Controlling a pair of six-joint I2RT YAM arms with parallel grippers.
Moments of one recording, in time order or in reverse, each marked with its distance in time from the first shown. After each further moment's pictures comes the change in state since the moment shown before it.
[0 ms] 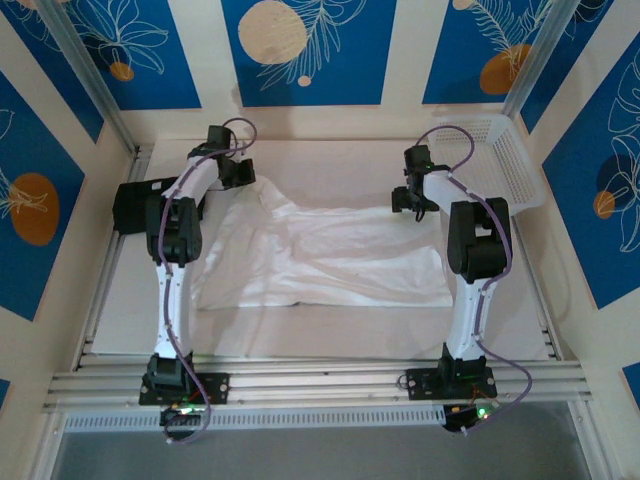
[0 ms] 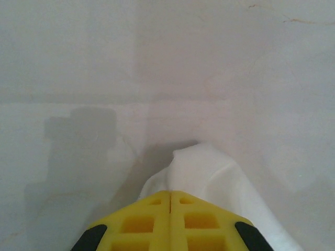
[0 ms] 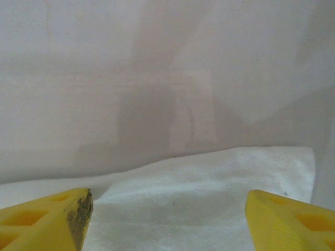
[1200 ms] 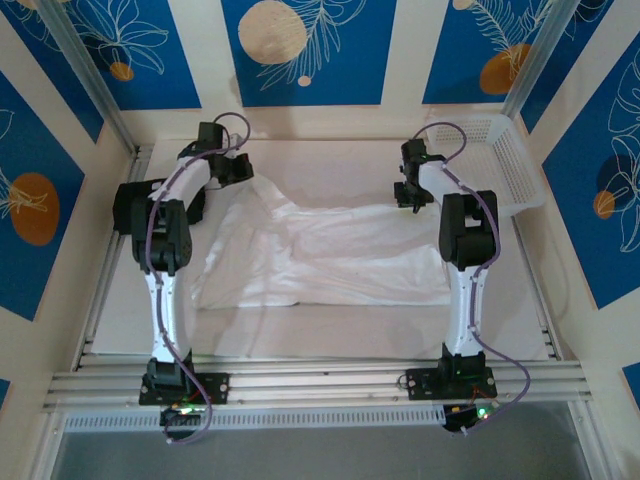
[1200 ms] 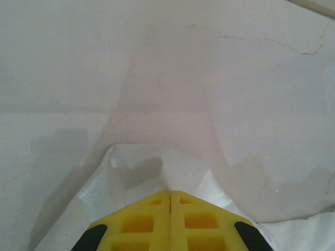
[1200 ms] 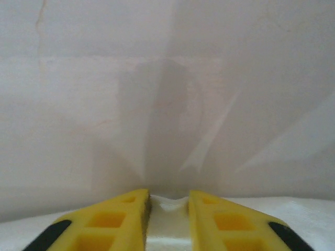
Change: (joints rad) left arm 0.008 -0.202 -0.209 0.098 0.060 -0.045; right arm -0.019 0.178 0.237 -0.142 -0.064 -0.025
